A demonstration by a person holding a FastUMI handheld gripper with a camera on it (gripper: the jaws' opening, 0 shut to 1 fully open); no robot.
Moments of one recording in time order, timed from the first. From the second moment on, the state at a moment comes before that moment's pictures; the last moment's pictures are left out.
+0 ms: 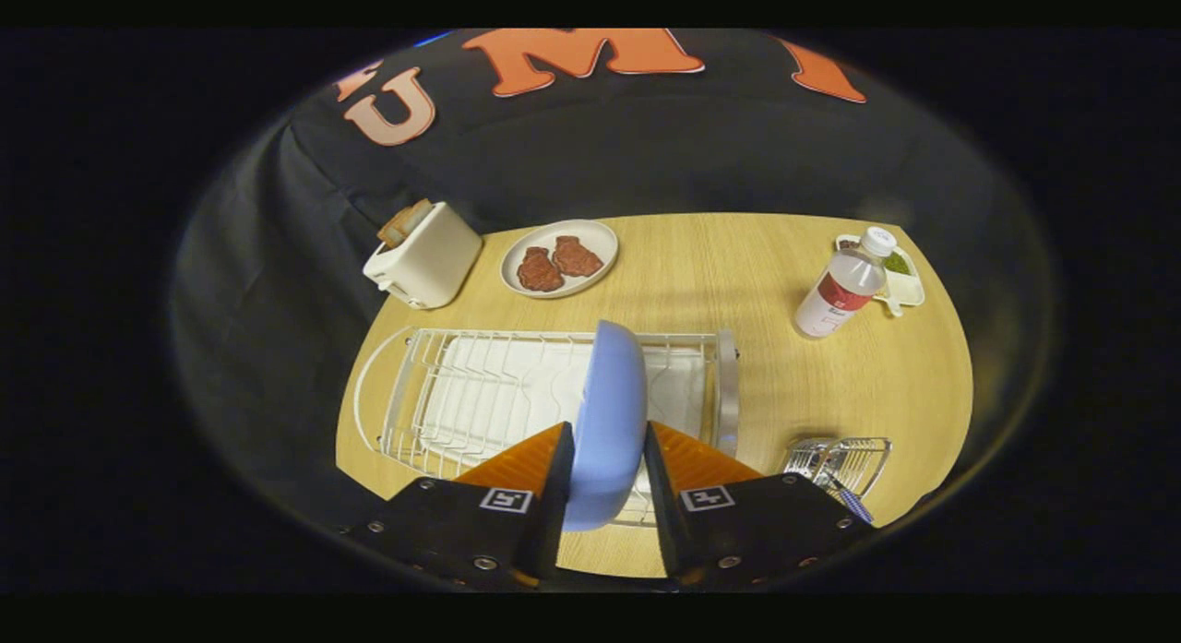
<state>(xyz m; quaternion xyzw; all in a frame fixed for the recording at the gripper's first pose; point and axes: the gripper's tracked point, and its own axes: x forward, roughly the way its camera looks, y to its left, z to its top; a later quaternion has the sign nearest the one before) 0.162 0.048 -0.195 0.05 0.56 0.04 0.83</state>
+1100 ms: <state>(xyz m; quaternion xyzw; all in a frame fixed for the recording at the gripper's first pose) 0.211 0.023 -0.171 -0.15 0.46 -0.10 0.87</state>
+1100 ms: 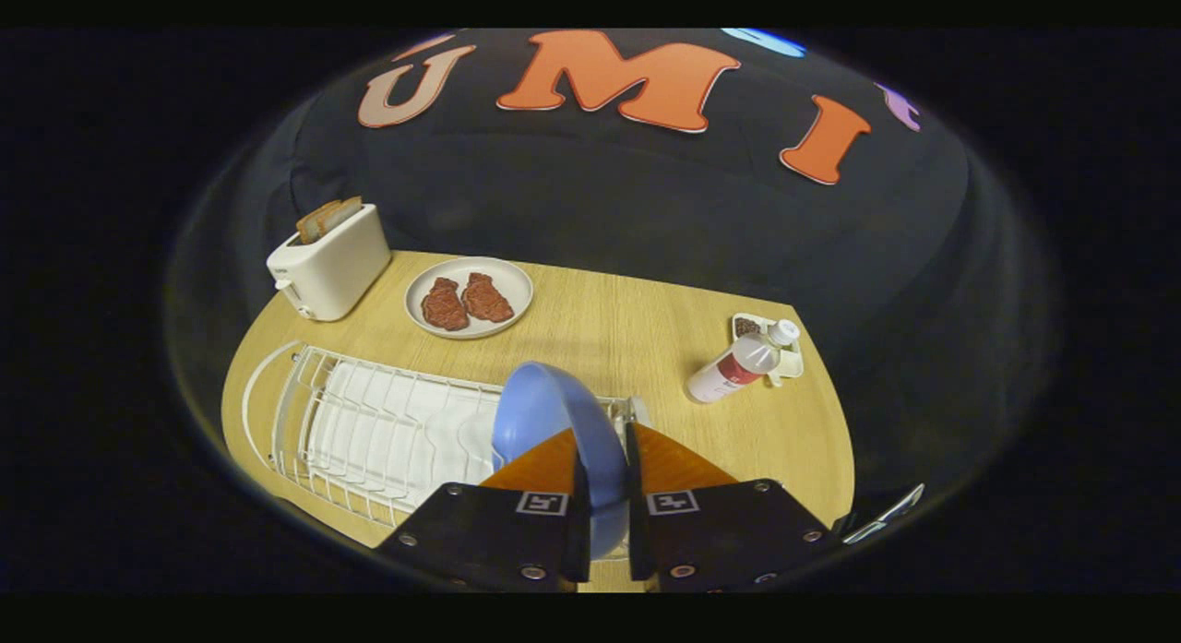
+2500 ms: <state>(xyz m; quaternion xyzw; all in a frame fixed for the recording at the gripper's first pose) 0.212 0.014 -0.154 -0.22 0.46 -0.10 0.86</state>
